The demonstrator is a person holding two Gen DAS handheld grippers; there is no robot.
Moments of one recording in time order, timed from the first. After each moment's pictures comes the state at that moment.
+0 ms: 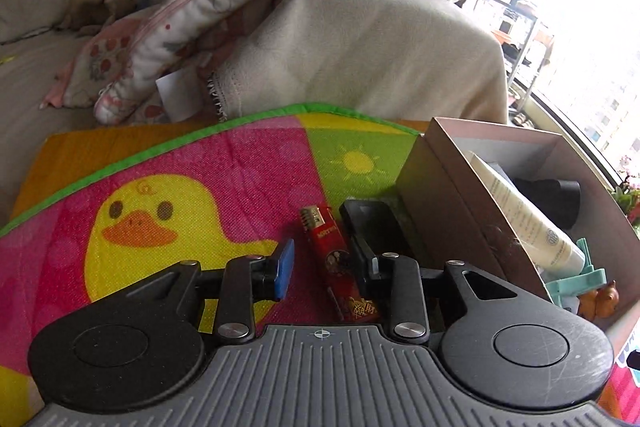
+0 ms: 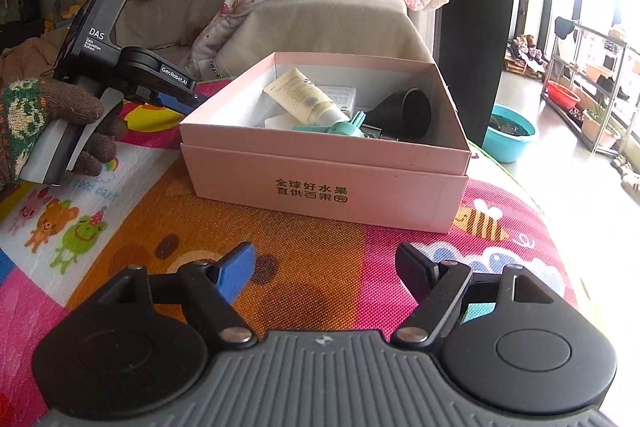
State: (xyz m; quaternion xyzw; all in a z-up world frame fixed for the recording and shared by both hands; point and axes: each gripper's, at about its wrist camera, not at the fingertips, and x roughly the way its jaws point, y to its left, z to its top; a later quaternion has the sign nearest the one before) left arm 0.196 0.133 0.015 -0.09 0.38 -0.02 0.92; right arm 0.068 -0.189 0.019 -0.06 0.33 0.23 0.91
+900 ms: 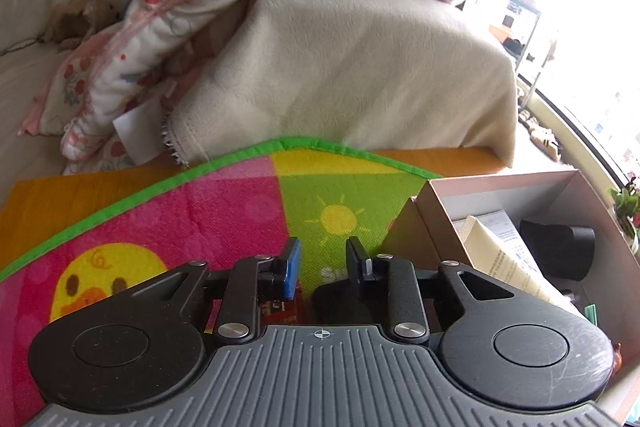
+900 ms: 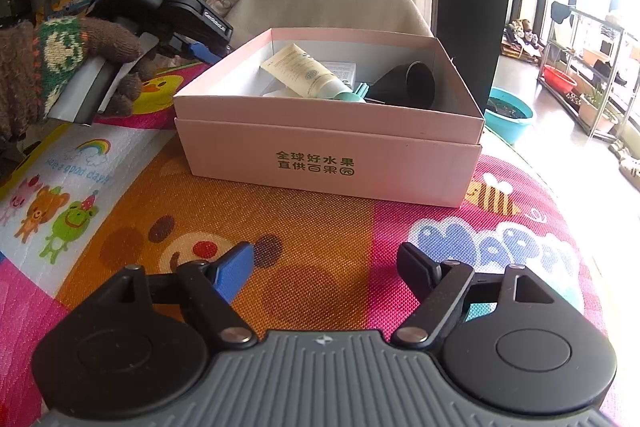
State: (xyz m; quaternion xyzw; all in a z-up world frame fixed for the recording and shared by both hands) left arm 0.263 0.115 0.022 -0.08 0.40 -0.02 0.91; right arm 0.067 -0.183 0.007 -0.06 0.35 0.22 0.91
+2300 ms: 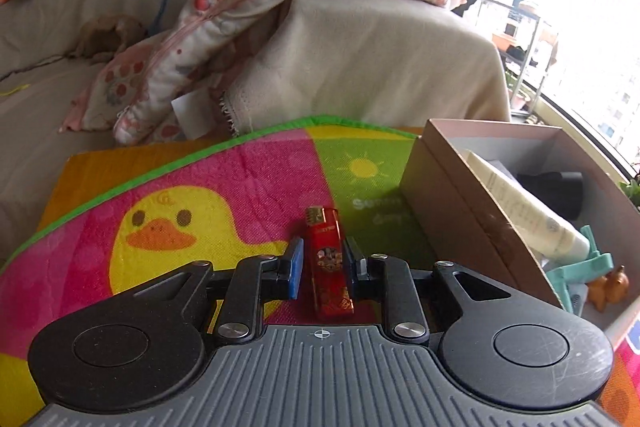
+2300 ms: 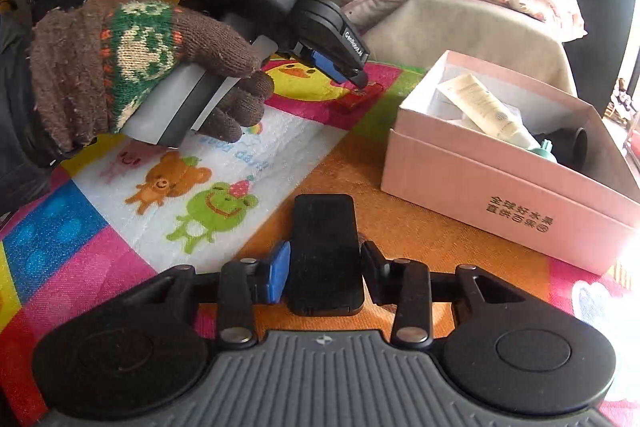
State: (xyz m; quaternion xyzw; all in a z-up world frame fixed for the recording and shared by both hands) left arm 0.183 0.125 0.019 -0.06 0.36 0.01 0.93; right arm 0.025 -0.101 0.018 -0.13 0.33 0.36 0.87
